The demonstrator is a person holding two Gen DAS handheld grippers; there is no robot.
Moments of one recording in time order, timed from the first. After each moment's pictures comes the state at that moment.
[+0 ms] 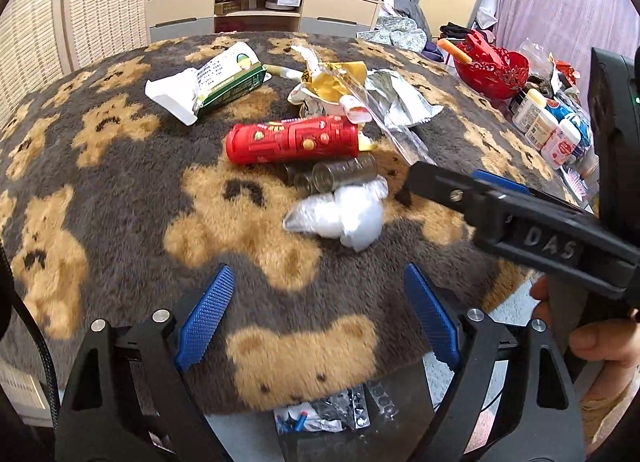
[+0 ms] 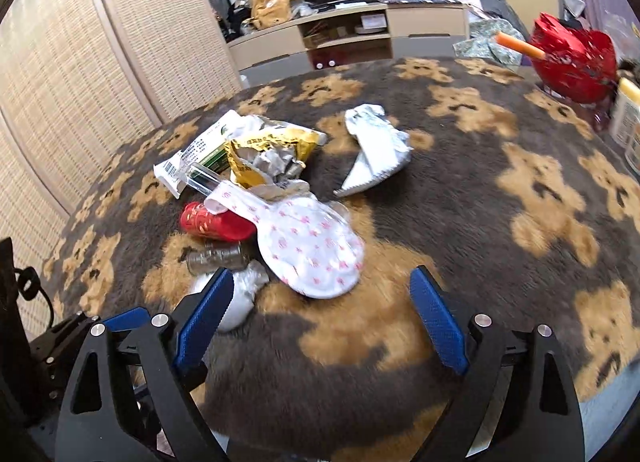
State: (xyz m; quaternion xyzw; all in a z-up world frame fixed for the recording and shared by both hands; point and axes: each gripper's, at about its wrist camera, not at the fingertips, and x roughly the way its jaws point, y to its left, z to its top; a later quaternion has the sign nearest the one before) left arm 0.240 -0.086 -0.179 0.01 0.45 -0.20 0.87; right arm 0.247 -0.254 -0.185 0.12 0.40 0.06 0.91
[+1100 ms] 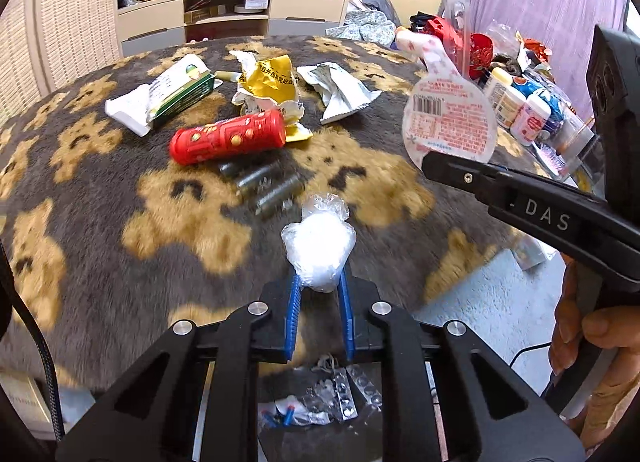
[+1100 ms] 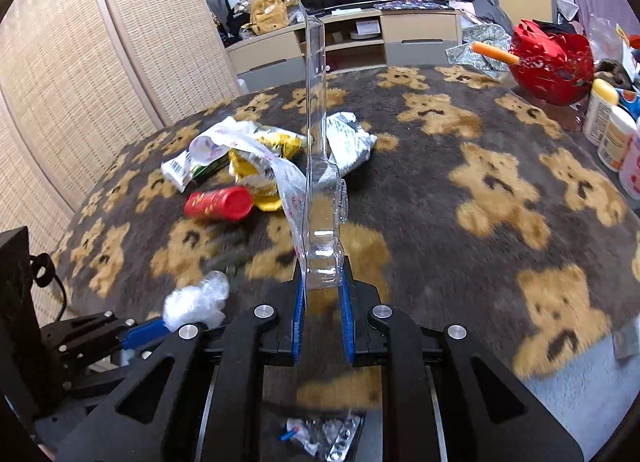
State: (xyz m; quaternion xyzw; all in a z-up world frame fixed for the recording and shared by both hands) left arm 0.200 -0.116 -0.166 0.03 0.44 -0.24 0.86; right arm 0.197 -0.283 -0.163 0.12 0.40 0.06 0.91
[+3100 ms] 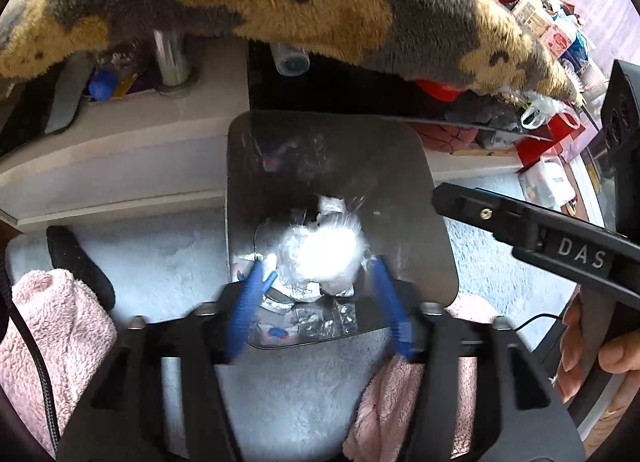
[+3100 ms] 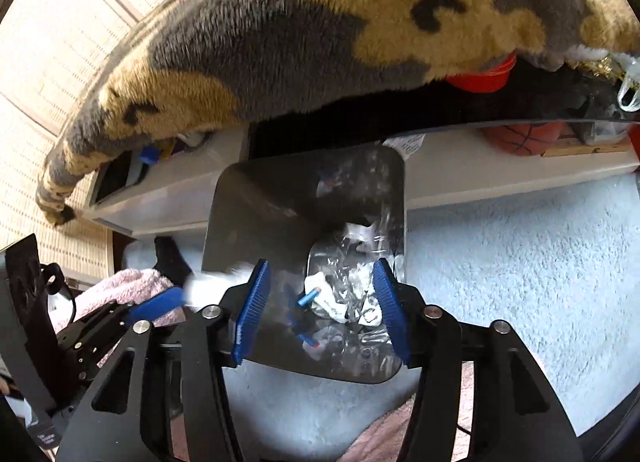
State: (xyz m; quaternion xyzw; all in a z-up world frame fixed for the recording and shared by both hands) left arm 0.081 -0.059 -0.300 -0.01 0.56 -0.20 0.81; right arm 0.076 -0.237 -0.296 0.17 0.55 0.05 0.82
